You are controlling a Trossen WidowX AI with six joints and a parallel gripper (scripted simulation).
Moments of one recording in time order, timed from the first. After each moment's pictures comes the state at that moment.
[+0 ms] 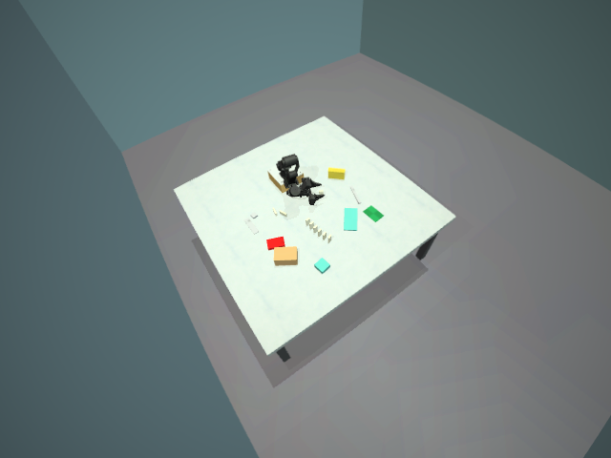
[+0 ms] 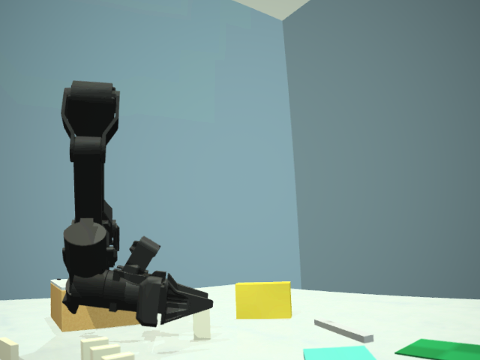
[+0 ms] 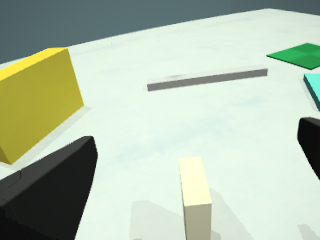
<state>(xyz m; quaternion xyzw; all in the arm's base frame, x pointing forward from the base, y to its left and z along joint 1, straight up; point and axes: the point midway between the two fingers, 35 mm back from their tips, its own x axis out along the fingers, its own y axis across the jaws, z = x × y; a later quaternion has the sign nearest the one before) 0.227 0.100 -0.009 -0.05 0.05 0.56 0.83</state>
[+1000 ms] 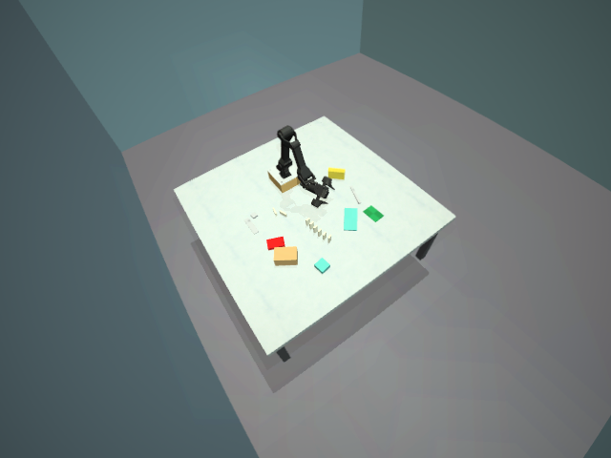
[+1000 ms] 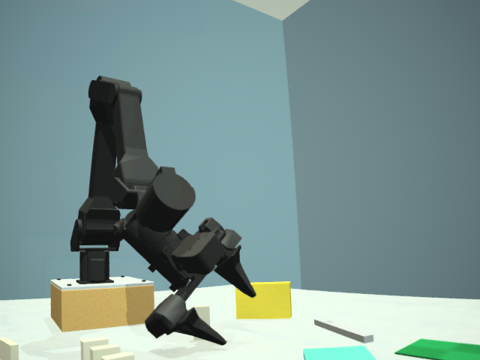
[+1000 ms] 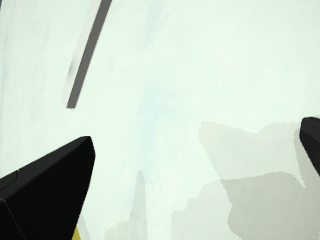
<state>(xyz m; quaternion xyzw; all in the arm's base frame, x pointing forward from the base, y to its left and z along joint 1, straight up) 0.288 0.129 -0.010 0.17 0.51 0.31 0.78</state>
